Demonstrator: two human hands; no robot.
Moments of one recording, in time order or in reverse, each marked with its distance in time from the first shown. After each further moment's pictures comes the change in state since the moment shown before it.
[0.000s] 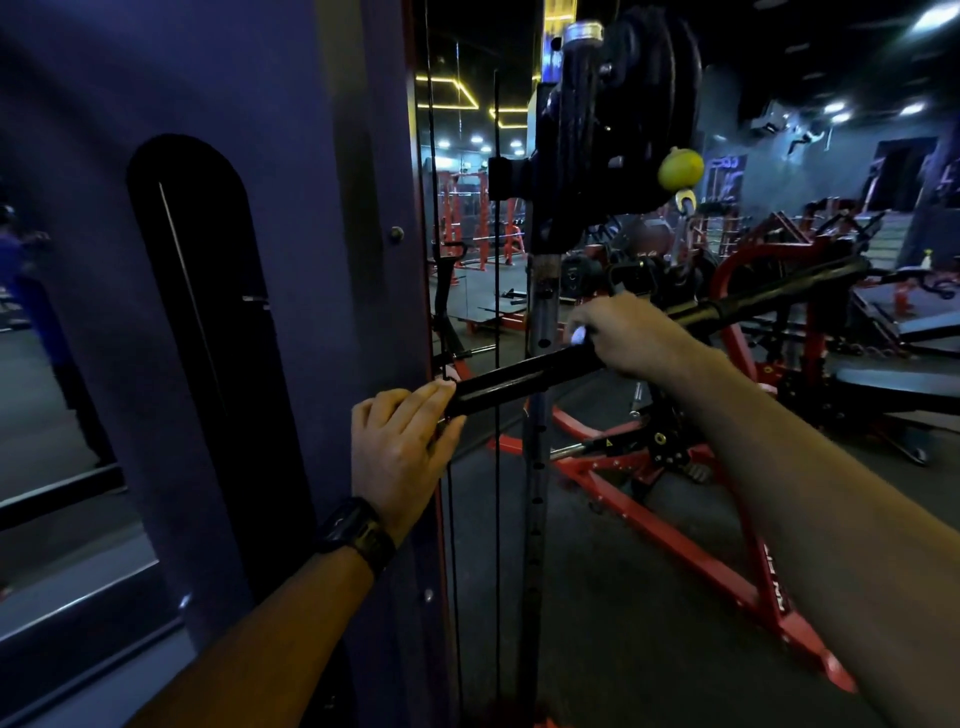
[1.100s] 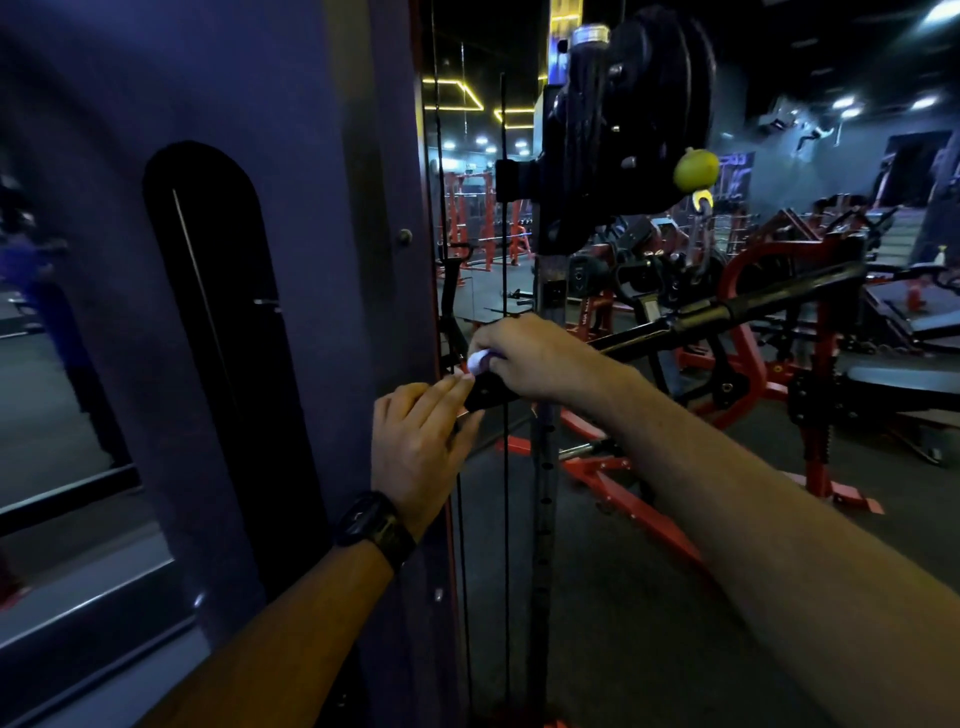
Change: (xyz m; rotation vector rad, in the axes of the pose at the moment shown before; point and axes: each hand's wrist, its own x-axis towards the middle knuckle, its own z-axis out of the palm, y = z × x) left_hand 0.009 0.007 -0.002 -0.046 0.002 0.020; right_hand 0.006 -0.088 0.016 0.133 -0.099 -0.223
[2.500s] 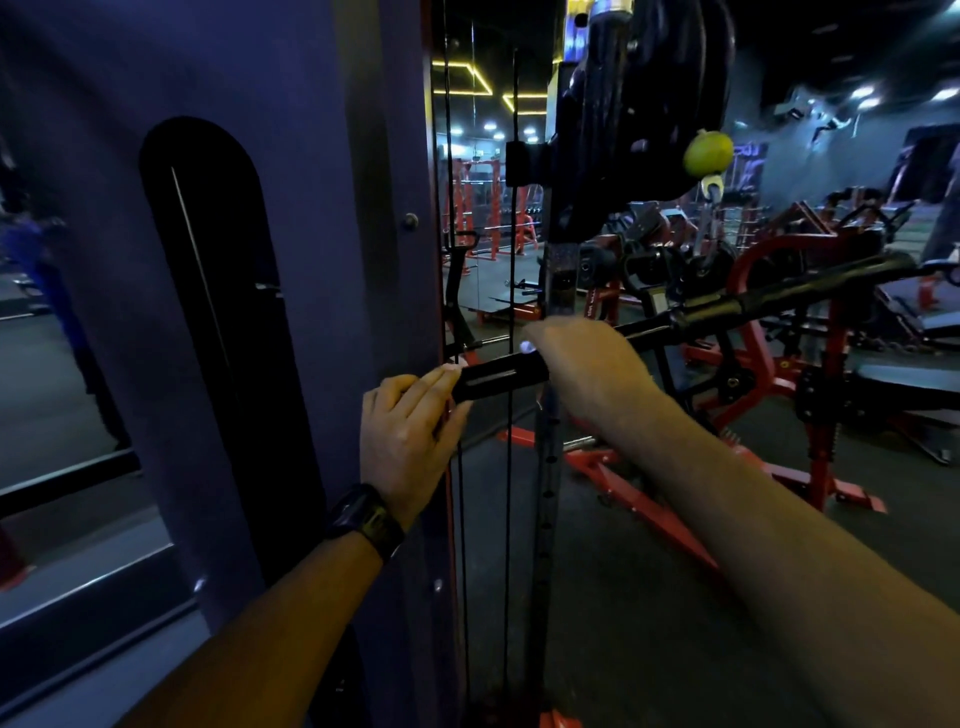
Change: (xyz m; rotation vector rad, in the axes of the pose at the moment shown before) left_hand -0.007 -0.013 0.007 -0.008 -0.002 -0.052; right_hand -0.029 0.010 0.010 -0.218 0.182 0.156
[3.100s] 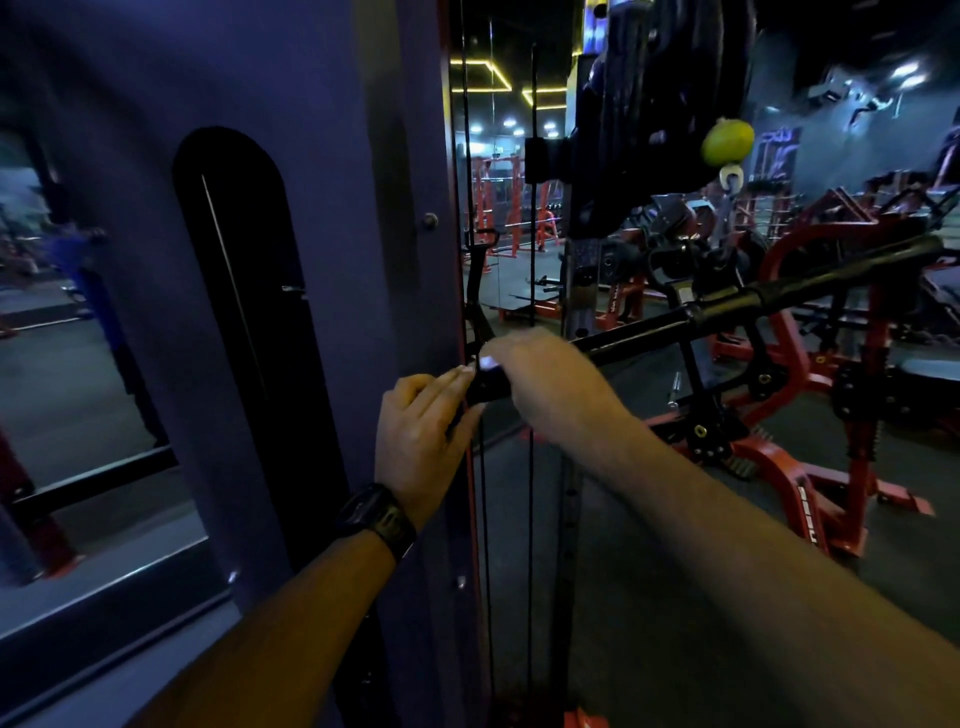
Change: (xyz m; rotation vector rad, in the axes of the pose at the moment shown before) left_hand -0.001 -0.007 -0.010 -0.040 -0.049 0.006; right_hand 0.014 -0.027 0.026 0.072 0.029 -0.101
